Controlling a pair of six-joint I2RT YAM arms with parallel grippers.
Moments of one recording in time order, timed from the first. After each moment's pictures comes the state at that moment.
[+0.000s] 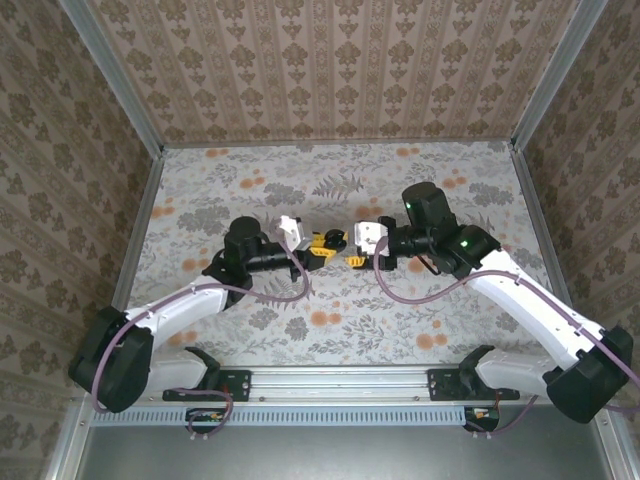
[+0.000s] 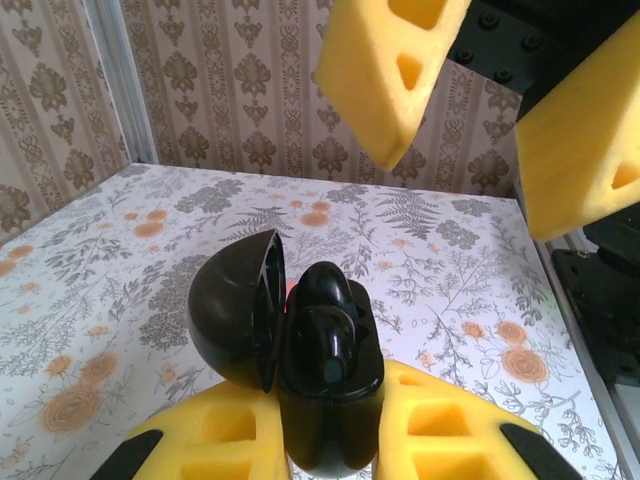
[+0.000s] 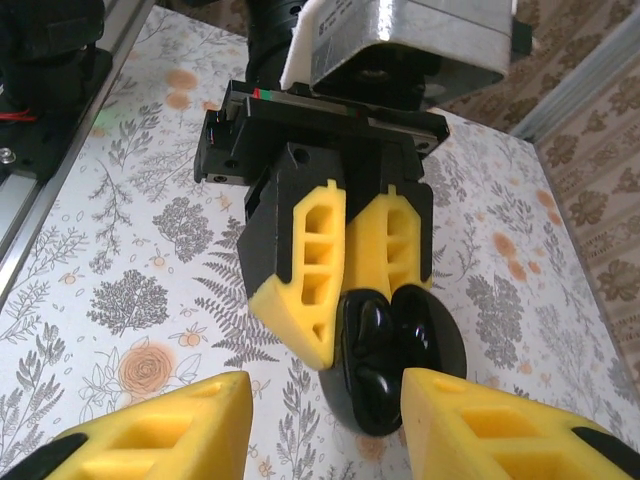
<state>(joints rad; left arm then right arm) -0.63 1.23 0.59 0.49 0.80 0.13 0.58 1.18 1.09 -0.52 -0.61 -0.88</state>
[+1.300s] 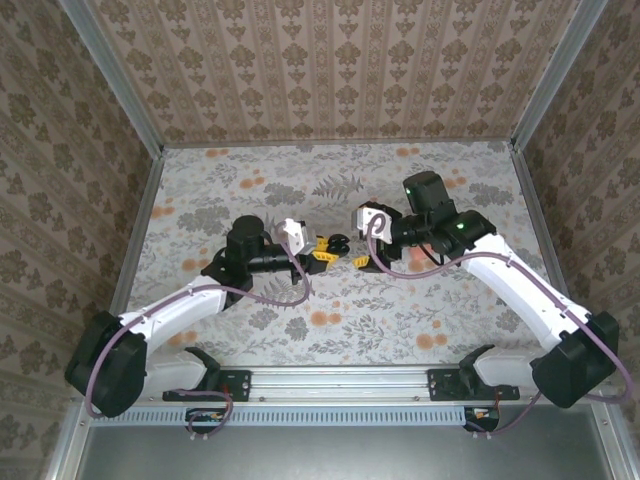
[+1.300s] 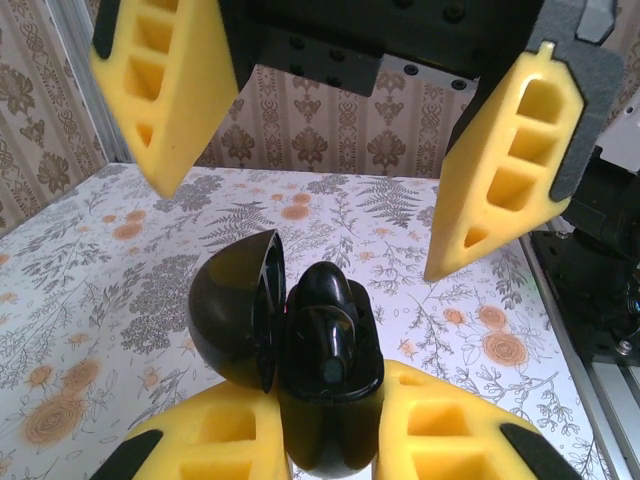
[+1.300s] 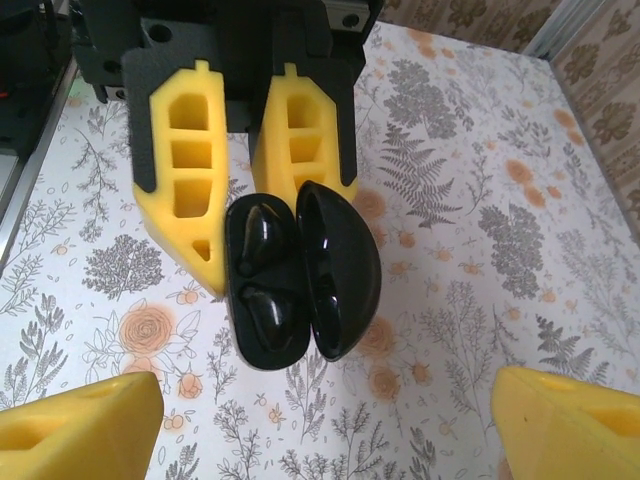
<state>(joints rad) -0.66 1.21 0.62 0.38 0.81 0.19 0.48 1.28 1.15 -0.62 -0.63 -0.86</state>
